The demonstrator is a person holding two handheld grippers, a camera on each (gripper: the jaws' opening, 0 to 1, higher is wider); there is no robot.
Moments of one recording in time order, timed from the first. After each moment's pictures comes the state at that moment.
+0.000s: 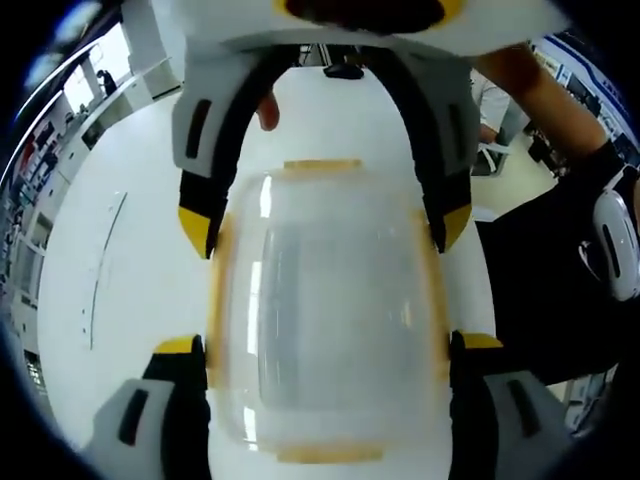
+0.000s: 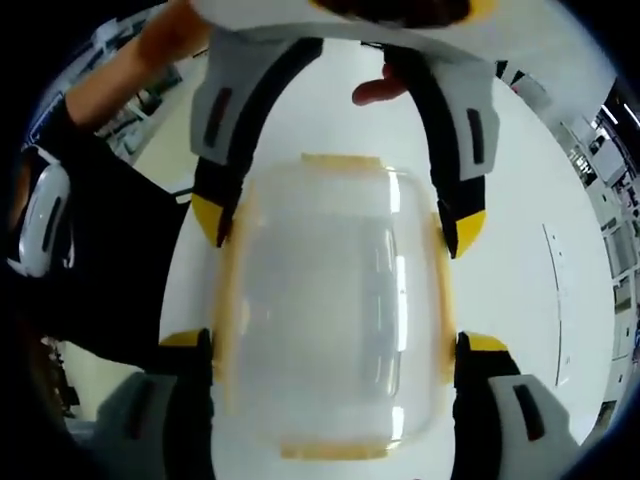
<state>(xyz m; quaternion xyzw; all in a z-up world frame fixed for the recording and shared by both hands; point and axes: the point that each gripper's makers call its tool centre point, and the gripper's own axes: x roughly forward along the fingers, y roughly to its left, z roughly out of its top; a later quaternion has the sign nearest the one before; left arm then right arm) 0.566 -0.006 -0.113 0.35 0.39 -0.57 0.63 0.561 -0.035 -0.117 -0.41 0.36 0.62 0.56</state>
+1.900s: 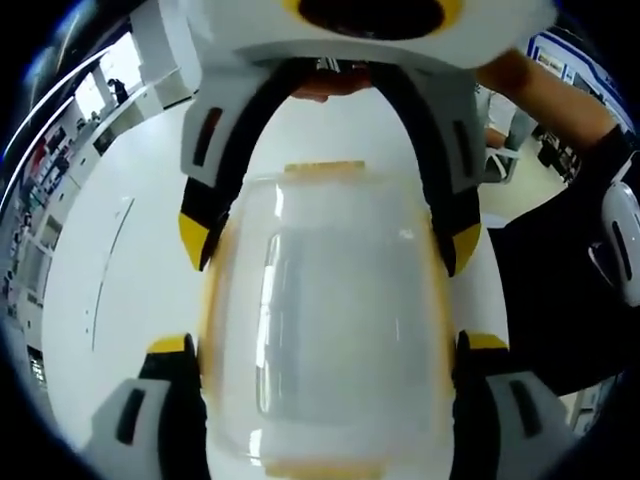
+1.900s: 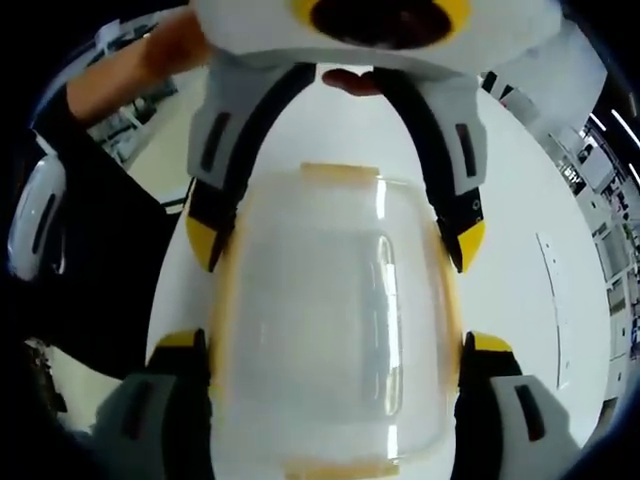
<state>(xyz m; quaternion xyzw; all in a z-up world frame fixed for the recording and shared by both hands) 0.548 -0.014 -0.129 0.34 0.36 -0.57 0.65 0.548 -0.026 -0.131 -0.40 0.33 0.62 0.59</state>
